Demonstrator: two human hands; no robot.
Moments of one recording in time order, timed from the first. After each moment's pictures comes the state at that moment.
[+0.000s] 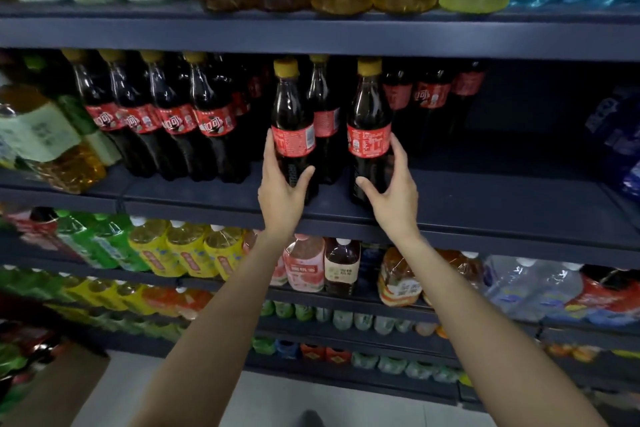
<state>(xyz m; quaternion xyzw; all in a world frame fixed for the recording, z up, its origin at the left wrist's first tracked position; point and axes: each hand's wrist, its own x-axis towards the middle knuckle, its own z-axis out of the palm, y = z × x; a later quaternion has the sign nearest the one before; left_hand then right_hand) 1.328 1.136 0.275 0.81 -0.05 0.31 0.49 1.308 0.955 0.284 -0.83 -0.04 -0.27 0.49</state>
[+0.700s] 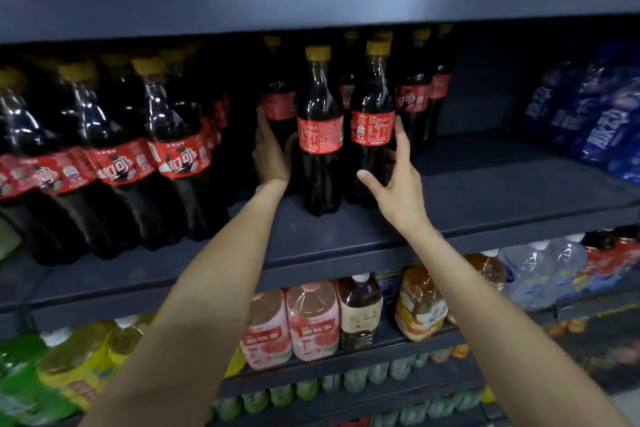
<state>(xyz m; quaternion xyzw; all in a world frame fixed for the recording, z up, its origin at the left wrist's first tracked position) 1.502 1.133 0.291 0.84 -0.11 0.26 0.47 1.358 0.981 0.274 -0.82 0.02 -0.37 0.44</state>
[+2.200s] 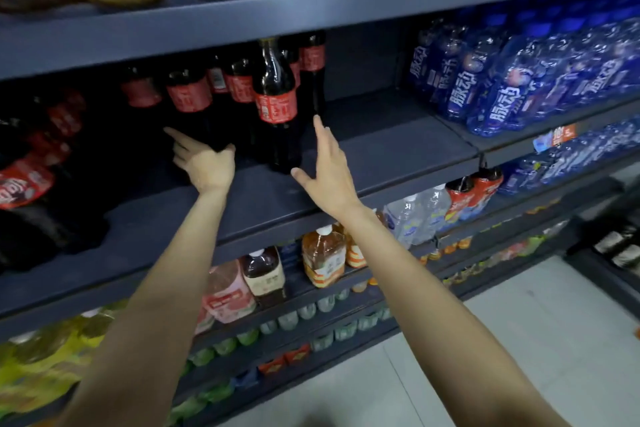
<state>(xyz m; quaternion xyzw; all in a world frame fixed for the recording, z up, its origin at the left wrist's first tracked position) 1.421 1.048 0.306 0.86 0.02 0.13 0.50 1.297 0.907 0.292 -0.89 0.11 -0.23 0.37</state>
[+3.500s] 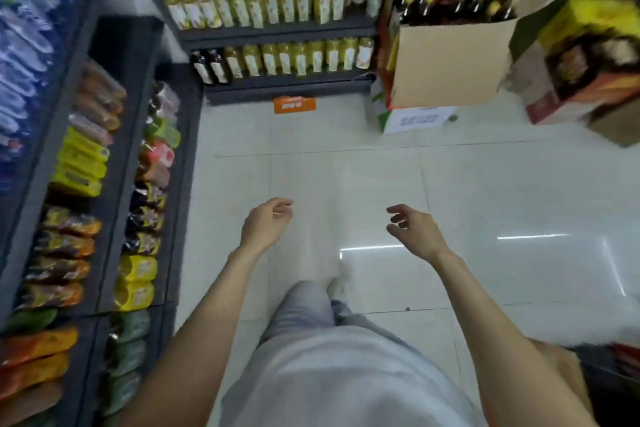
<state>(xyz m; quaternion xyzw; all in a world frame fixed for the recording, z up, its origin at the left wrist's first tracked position) 0.735 0.548 0.081 0.67 -0.57 -0.46 0.10 0.454 0.623 0.105 -0.49 0.76 -0.10 0.41</state>
